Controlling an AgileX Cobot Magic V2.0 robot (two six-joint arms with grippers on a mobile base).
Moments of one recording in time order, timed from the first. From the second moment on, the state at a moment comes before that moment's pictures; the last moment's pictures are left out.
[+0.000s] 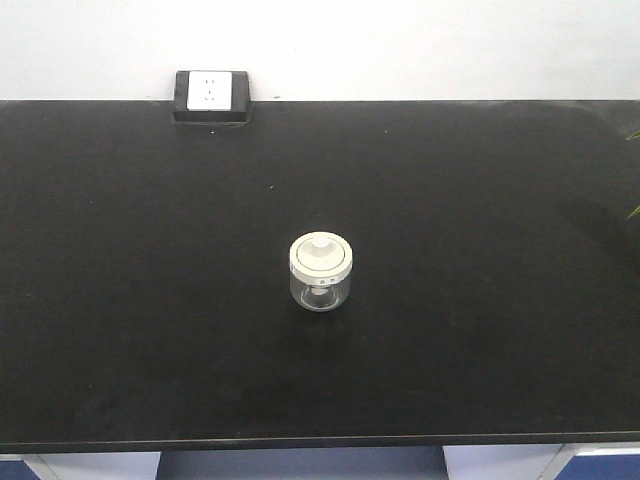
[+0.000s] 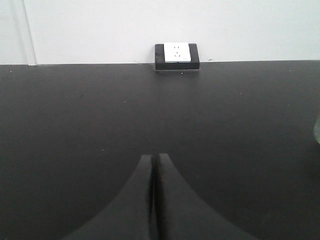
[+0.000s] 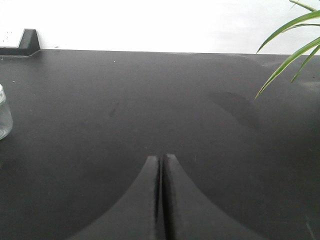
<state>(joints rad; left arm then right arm) 0.01 -0.01 0.03 0.05 0.17 -0.05 -0.03 -0.01 0.03 -0.02 0.22 -0.05</state>
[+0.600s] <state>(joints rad) 0.01 -0.01 0.03 0.05 0.17 -0.05 -0.03 -0.01 0.03 -0.02 0.22 -0.05</state>
